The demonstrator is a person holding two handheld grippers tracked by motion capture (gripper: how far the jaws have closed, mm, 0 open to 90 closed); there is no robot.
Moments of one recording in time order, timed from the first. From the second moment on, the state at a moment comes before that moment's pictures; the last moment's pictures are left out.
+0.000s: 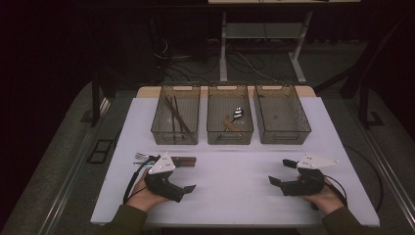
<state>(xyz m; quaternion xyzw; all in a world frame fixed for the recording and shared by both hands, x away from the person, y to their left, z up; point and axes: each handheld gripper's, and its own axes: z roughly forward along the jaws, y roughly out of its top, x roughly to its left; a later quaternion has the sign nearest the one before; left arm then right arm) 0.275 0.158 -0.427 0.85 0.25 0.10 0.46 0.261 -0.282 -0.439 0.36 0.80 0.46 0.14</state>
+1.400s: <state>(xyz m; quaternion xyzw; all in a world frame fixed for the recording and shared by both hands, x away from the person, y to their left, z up) 0.363 0.219 -0.437 0.87 0.37 0.14 0.29 0.257 -0.284 -0.444 0.37 0.80 0.45 0.13</state>
